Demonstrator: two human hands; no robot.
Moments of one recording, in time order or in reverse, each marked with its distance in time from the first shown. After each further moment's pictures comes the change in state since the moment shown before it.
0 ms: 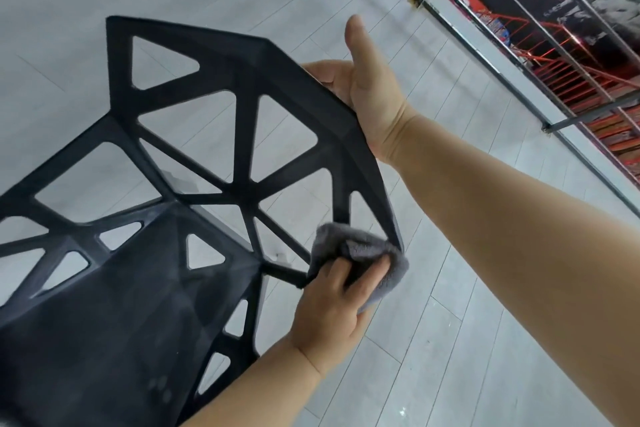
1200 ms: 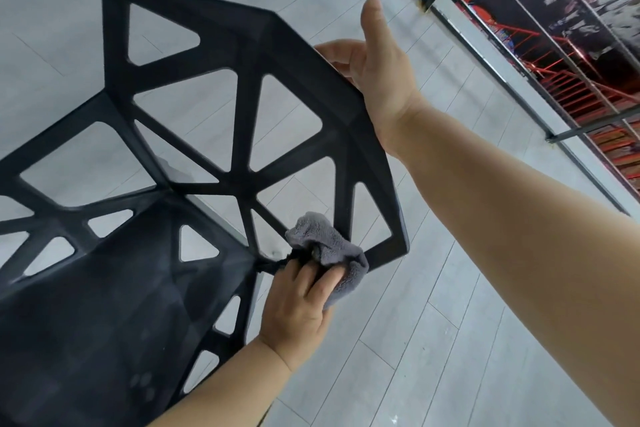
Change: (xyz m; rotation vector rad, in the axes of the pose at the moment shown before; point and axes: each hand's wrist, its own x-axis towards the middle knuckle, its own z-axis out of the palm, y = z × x) left_hand -0.035 -0.043 0.023 0.122 0.157 -0.020; right_hand 0.005 0.010 -0.003 -0.179 0.196 -0.081
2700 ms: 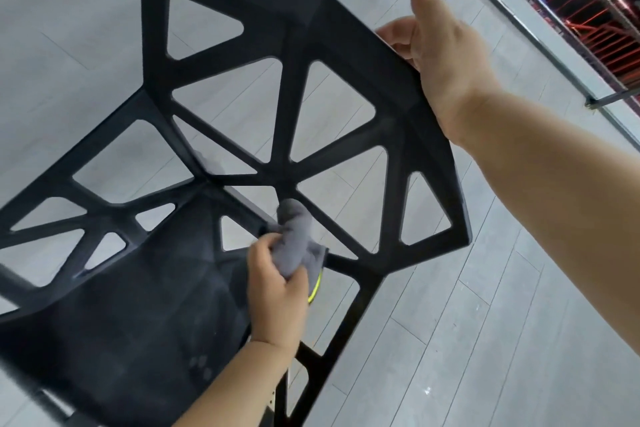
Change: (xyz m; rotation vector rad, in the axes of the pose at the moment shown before) left_hand 0.013 -0.020 -0.072 -0.557 0.149 -1.032; right_hand -0.020 -0.019 0.010 -0.159 0.211 0.070
